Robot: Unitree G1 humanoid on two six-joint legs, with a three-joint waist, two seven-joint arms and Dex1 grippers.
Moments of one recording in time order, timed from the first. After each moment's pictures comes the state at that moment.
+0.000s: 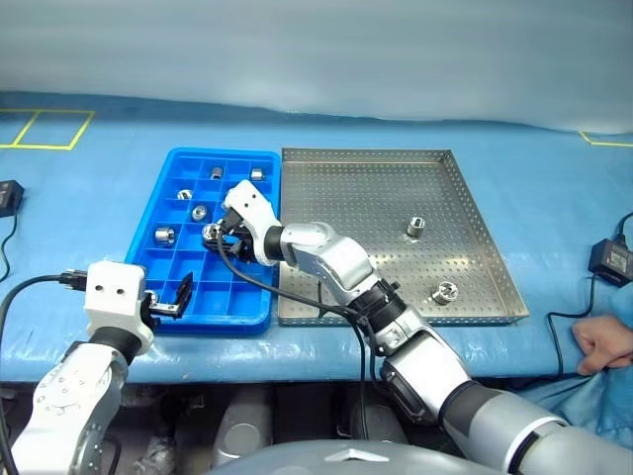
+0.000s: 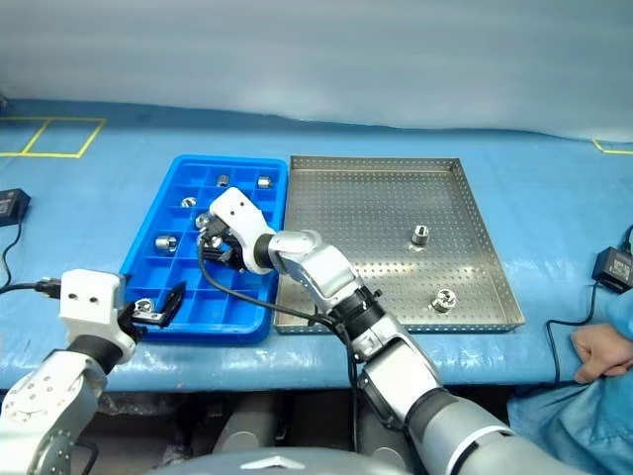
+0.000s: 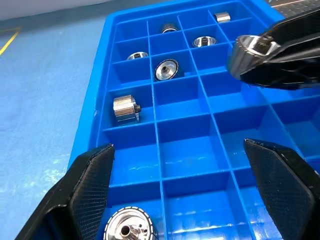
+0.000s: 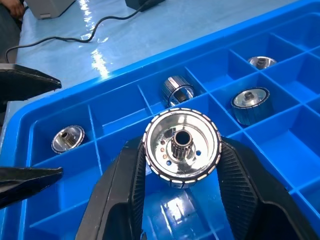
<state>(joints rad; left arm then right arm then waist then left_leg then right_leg) 0.35 0.35 0.32 -0.91 -0.29 0.85 -0.19 -0.81 0.13 0.40 0.43 0.20 0.55 0.55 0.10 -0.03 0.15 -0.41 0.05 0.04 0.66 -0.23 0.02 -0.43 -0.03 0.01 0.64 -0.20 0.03</state>
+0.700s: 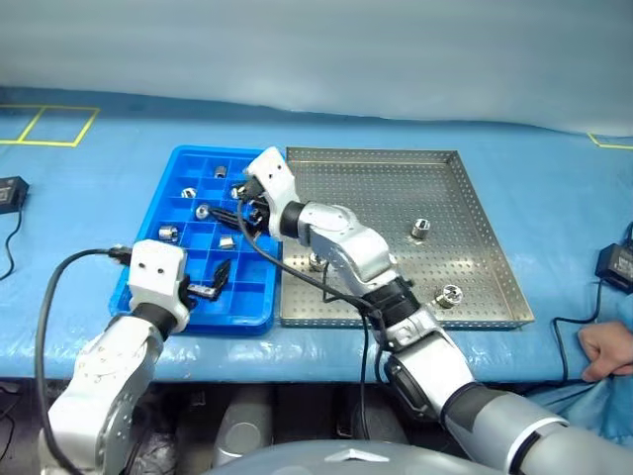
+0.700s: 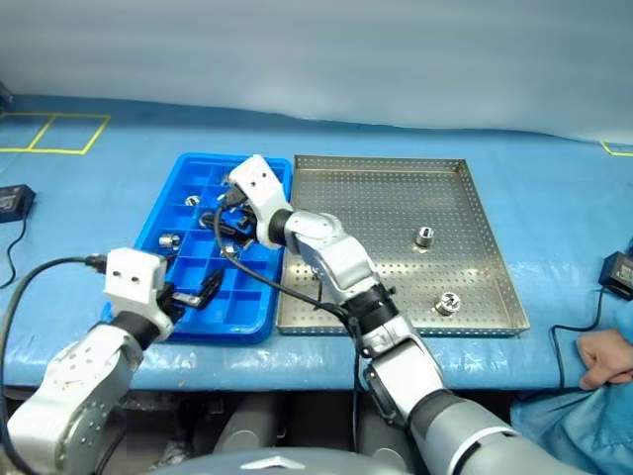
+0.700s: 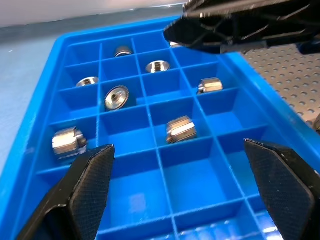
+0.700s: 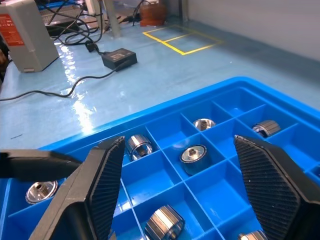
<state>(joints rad) 0.09 0.35 0.13 -0.81 -0.30 0.86 -0.21 -0.71 0.02 0.27 0.04 0.22 0.61 0.52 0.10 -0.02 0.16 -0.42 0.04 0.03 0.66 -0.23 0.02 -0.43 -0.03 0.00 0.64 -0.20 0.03</state>
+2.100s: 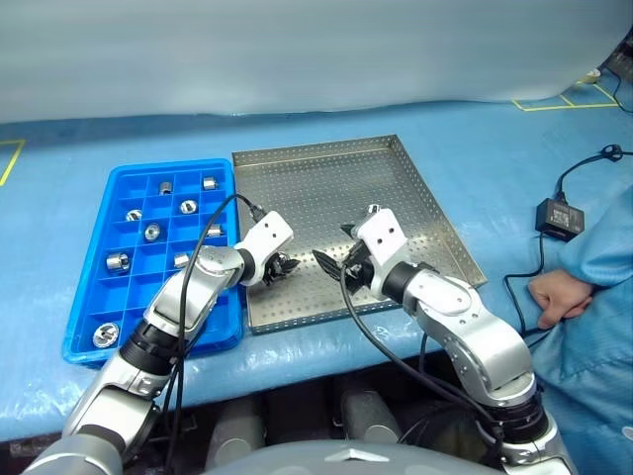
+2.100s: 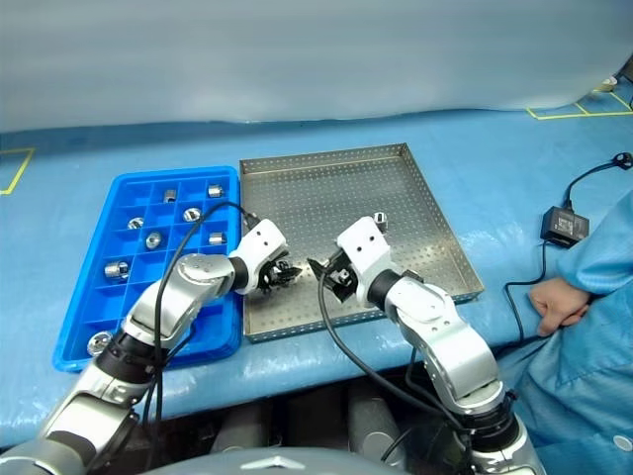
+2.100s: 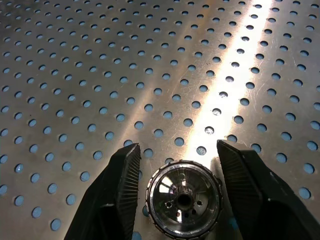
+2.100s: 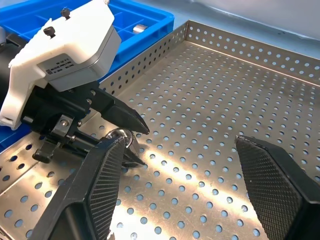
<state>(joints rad) -0.44 0.46 -0.36 -0.13 -0.12 0.80 -0.57 -0.20 -0.34 0.25 -0.63 0.22 0.86 0.34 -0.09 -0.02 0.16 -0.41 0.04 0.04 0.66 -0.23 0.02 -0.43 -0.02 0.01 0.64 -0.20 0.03</state>
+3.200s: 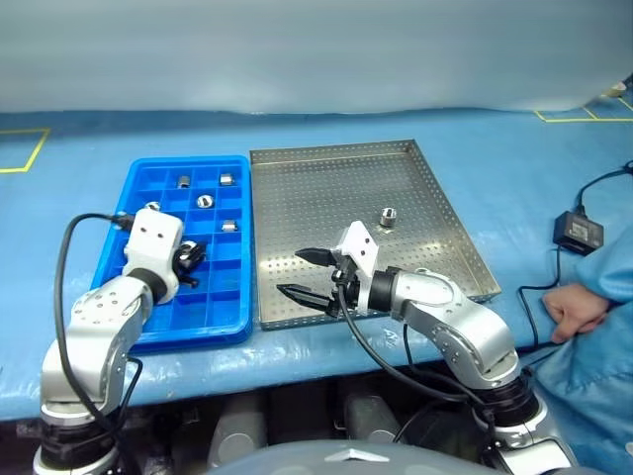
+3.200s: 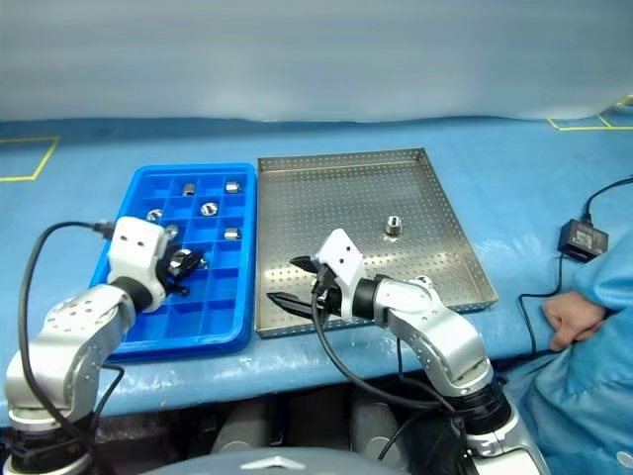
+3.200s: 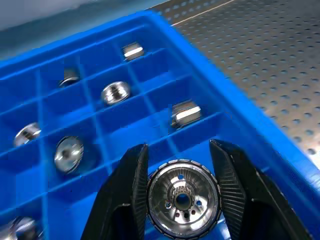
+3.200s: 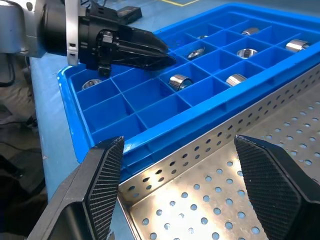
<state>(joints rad) -0.01 0.42 0.25 -0.67 -0.18 1.09 -0.24 -0.25 -0.35 0.30 -0.47 0.43 0.74 0.66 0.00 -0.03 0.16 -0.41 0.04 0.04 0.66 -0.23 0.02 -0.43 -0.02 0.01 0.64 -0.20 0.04</state>
